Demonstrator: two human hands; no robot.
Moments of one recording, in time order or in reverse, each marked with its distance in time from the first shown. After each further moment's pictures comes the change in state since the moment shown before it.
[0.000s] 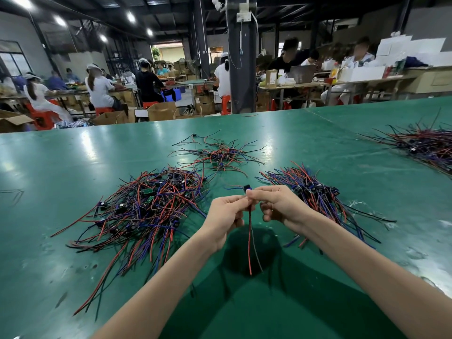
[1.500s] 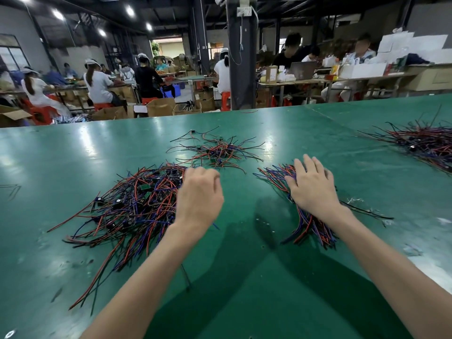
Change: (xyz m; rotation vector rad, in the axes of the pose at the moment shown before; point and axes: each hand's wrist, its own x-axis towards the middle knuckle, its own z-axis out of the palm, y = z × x) left_hand -0.001 0.025 -0.031 1.179 0.518 0.677; right_hand 0.014 0.008 -0.068 -1.459 0.558 -0.112
